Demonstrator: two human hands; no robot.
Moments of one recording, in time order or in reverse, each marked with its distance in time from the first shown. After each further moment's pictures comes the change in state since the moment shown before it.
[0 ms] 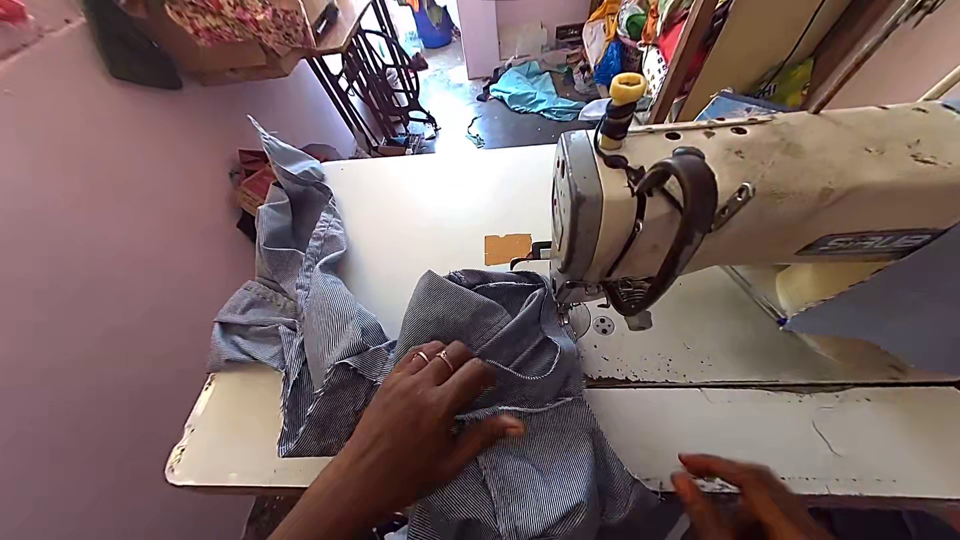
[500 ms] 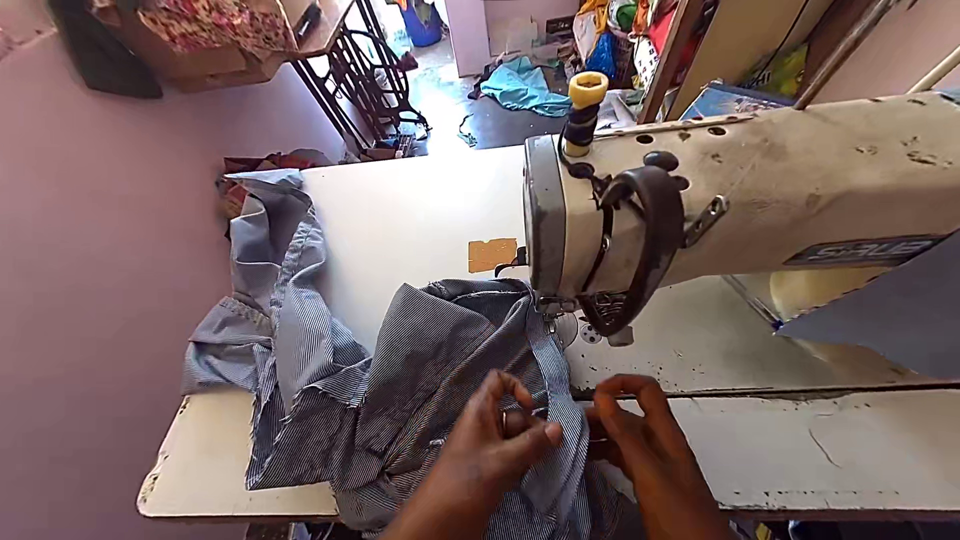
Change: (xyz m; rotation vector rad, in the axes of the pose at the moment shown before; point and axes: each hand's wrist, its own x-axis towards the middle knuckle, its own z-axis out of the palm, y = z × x) left_hand 0.031 0.062 0.033 -1.458 -0.207 -0.919; right_hand 0.073 -0.023 0.052 0.652 -0.068 0.260
